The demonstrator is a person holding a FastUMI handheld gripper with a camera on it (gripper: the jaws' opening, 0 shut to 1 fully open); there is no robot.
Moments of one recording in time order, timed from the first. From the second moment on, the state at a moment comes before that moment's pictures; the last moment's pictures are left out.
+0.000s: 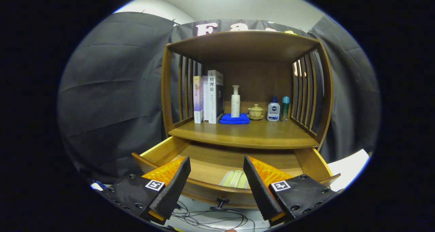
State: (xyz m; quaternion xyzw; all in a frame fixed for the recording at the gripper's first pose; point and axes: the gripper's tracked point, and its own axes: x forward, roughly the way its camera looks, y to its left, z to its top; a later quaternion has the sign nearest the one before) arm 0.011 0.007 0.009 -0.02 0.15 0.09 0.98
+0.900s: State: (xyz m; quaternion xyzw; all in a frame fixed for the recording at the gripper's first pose) arm 0.078 -0.021 -0.091 -0.01 0.38 0.06 0.92
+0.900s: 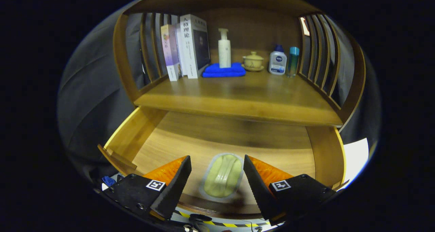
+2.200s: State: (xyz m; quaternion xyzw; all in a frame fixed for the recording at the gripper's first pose) arm 0.075 -0.018 -0.086 0.01 0.35 0.06 0.93
